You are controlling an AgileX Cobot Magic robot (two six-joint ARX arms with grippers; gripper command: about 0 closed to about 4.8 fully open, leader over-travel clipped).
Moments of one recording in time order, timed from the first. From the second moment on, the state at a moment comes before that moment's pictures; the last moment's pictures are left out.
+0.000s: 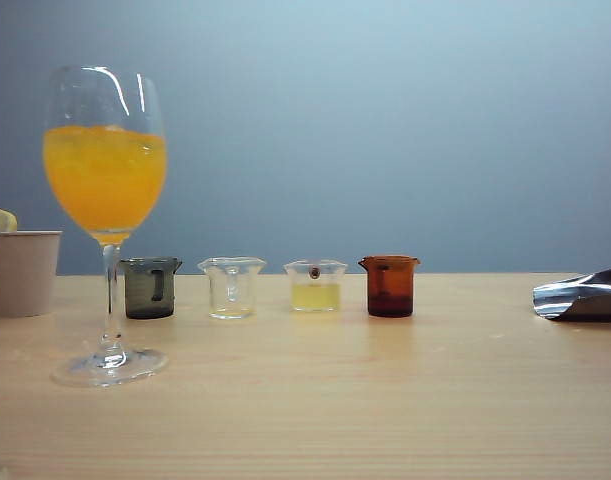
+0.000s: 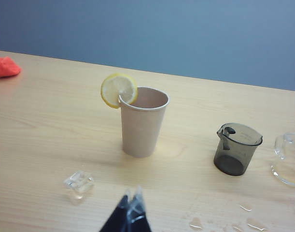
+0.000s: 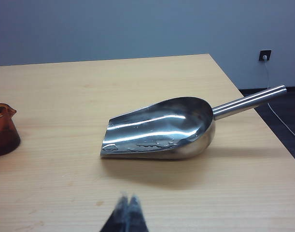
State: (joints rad) left arm 0.09 0.00 0.01 -0.02 0.05 -0.08; right arm -0.12 0.00 0.00 -0.07 -0.10 0.04
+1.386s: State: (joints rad) left arm -0.01 0.53 0.76 -0.21 0.12 -0.07; right arm 0.30 0.69 0.73 -0.06 0.14 0.15
